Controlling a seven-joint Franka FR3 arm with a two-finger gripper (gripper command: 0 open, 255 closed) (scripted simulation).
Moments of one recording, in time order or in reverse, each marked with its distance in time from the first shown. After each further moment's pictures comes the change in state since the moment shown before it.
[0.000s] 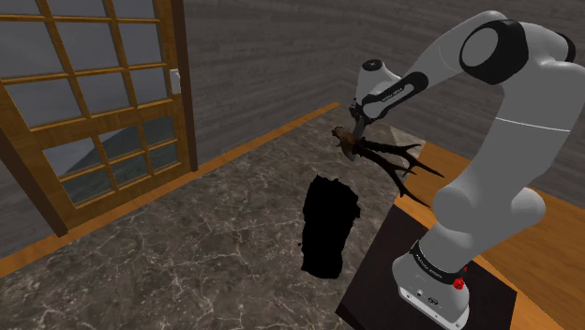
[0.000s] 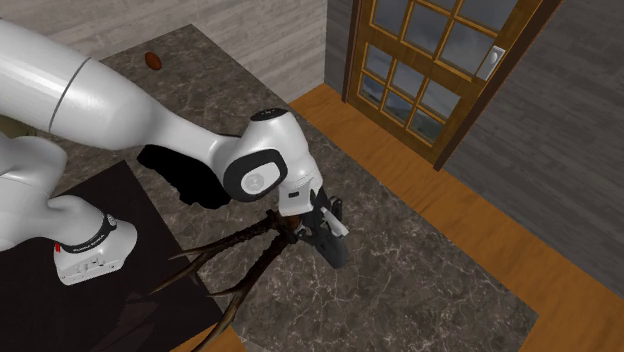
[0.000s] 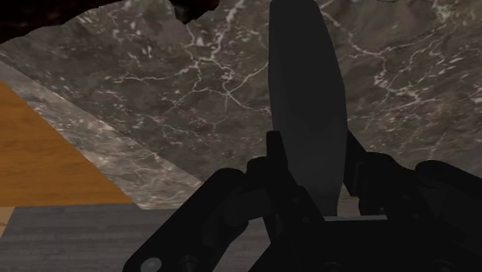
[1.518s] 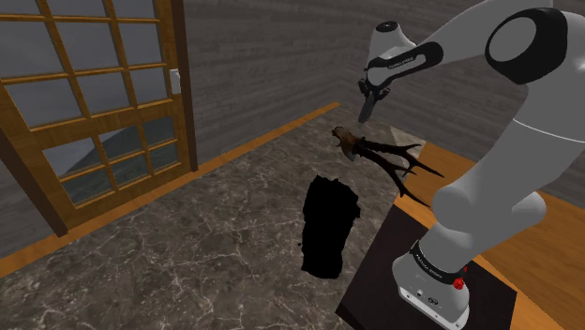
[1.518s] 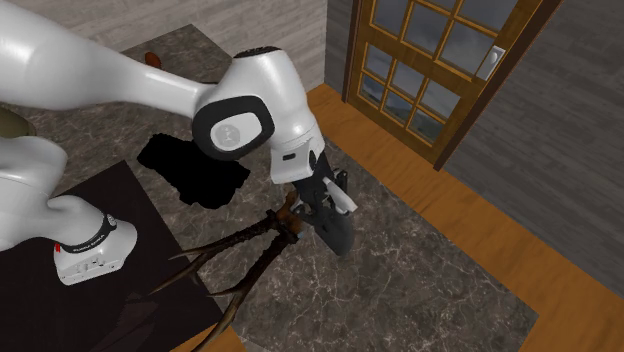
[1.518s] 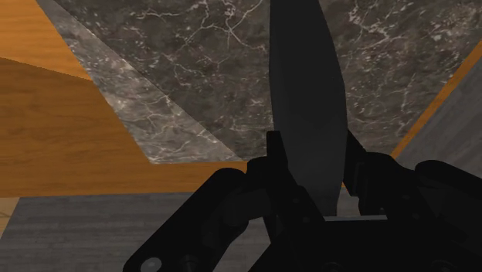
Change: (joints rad) arm -0.015 -0.164 0.046 0.083 0.189 -0.209 -0.221
